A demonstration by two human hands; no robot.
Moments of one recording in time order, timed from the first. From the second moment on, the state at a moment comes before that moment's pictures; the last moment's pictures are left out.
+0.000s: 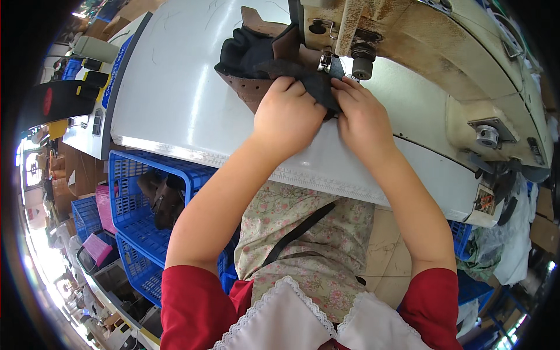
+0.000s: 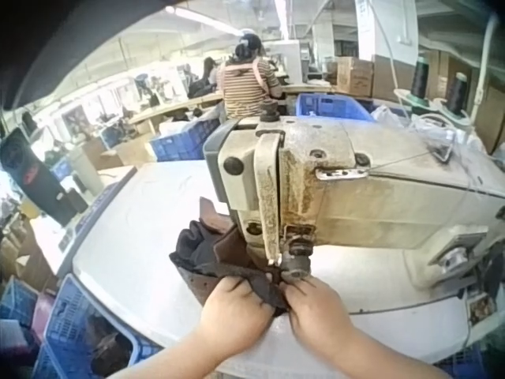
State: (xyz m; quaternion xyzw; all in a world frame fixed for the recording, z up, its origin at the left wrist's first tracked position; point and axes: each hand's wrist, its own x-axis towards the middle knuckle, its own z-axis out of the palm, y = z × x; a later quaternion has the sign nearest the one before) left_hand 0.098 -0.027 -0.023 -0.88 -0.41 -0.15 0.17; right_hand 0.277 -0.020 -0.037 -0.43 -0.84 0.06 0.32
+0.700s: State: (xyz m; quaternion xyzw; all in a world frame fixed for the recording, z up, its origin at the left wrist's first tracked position) left_hand 0.114 -0.026 -0.023 -0.84 -0.47 -0.19 0.20; right_hand 0.282 -0.014 -0.032 -0.49 -0.74 0.25 0.38
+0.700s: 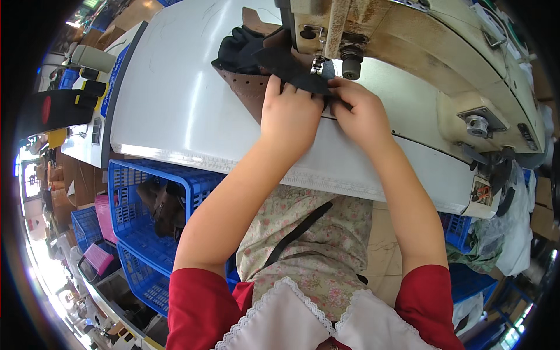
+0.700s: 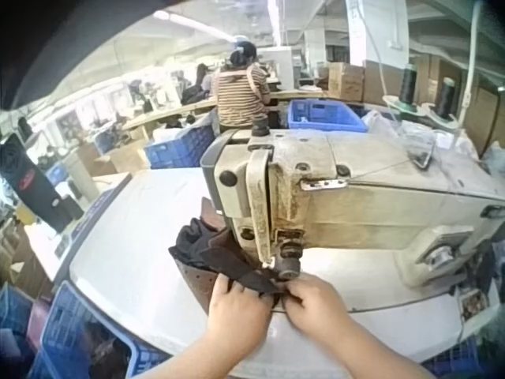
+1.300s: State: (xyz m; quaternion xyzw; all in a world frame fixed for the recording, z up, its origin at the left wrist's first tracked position) left_hand 0.095 -0.014 -0.031 -0.86 -0.42 -0.27 0.07; right_hand 0.276 -0.020 -0.037 -0.45 -0.81 0.14 0.36
